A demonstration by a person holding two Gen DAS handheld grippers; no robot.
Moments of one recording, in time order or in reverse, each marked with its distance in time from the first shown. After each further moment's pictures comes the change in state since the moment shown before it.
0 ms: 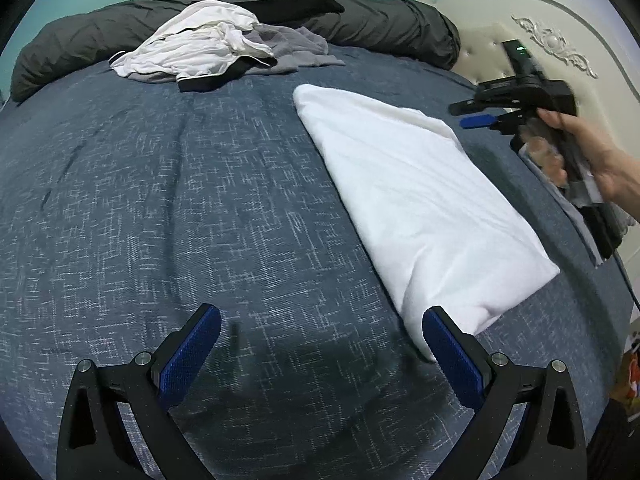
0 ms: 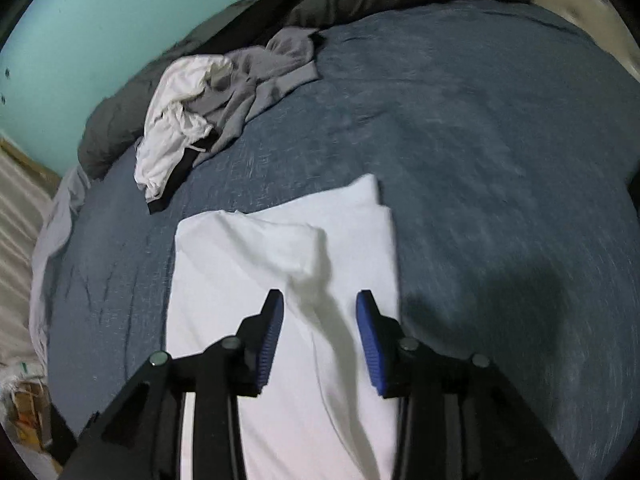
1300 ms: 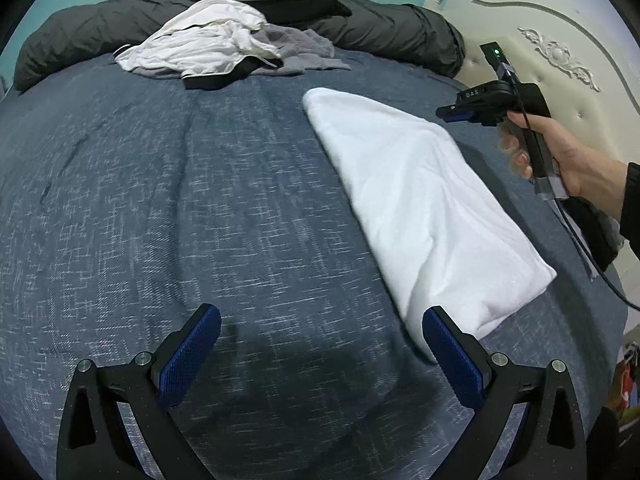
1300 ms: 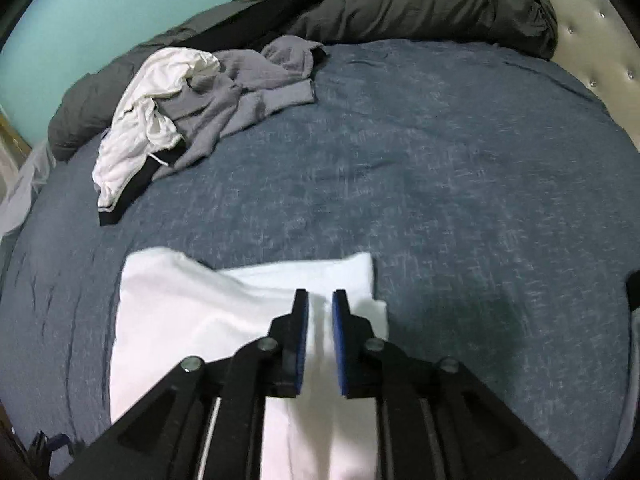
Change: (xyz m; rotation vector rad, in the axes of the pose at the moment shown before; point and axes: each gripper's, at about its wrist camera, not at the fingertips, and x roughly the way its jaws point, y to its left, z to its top) left arm 0.002 0.002 0.002 -0.017 -0.004 -0.022; right arm 0.034 0.005 0.039 -0.104 -0.064 -0.166
